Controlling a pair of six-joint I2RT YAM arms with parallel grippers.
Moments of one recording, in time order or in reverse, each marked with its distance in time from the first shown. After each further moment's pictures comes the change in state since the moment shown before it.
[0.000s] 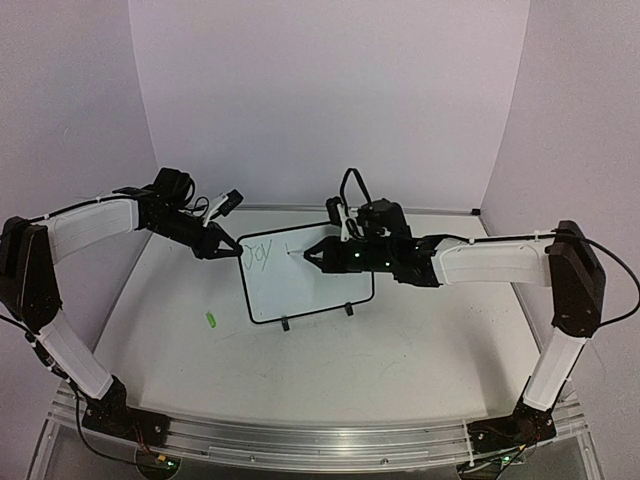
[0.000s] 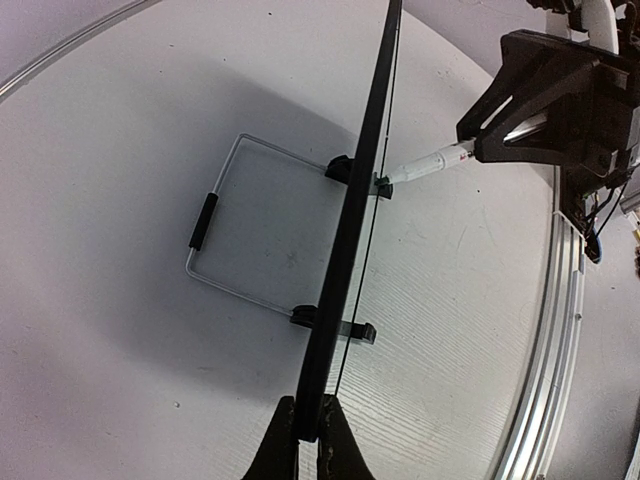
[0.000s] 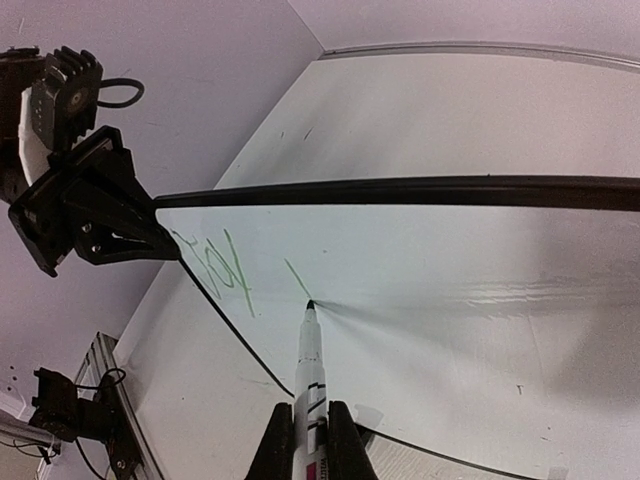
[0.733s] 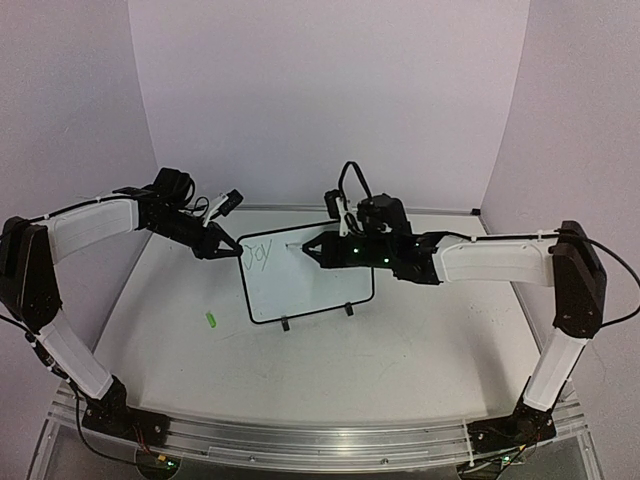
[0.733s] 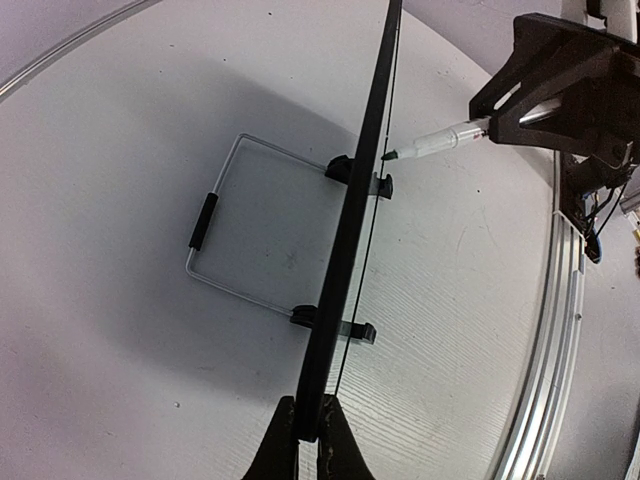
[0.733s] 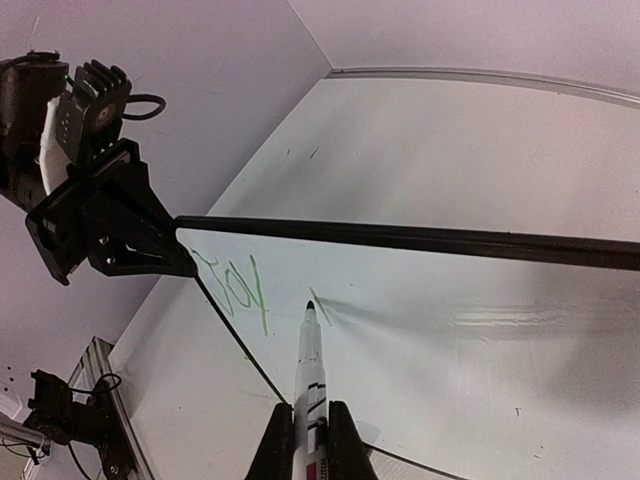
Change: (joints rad) left arm 0.000 0.000 0.000 0.000 0.000 0.000; right arm 0.011 -0.008 0.023 0.002 0.026 -0.045
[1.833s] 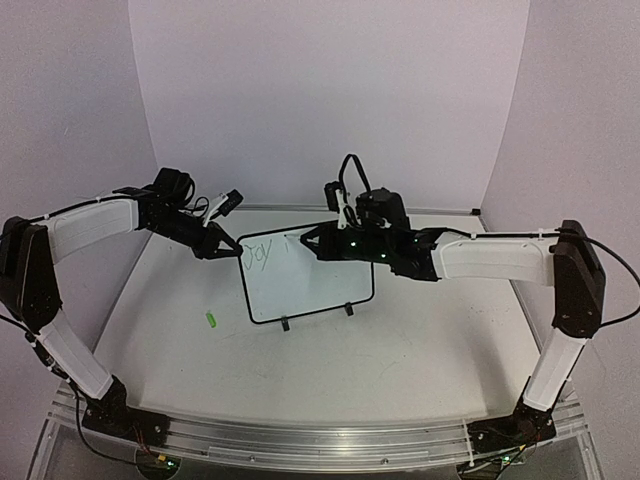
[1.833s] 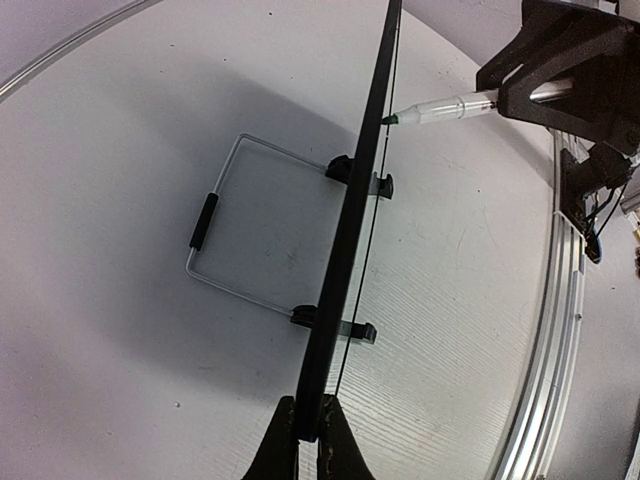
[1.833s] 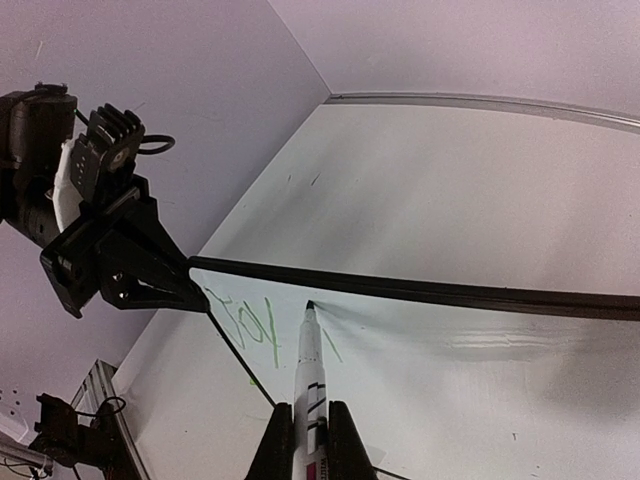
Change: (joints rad) left arm 0.000 0.000 0.000 0.000 0.000 0.000; right arm 0.001 0.006 0.040 0.008 0.044 0.012
